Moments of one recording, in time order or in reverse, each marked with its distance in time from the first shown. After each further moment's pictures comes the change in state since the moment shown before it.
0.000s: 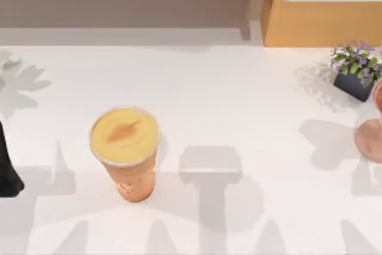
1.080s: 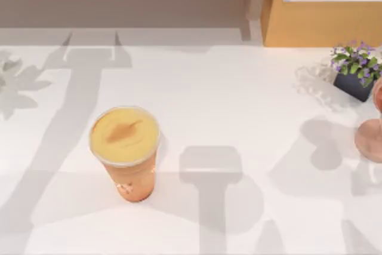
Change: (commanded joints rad) left arm -0.307 1.178 1.078 0.103 -0.281 0.012; right arm 0.000 0.000 0.000 0.000 0.000 0.000
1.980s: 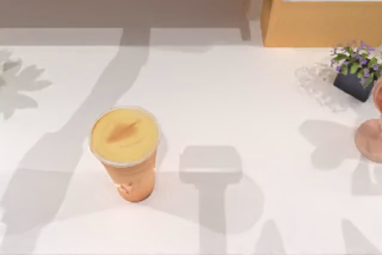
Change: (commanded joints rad) left arm -0.136 0.531 0.486 0.046 -0.127 0.005; right arm 0.000 0.000 0.000 0.000 0.000 0.000
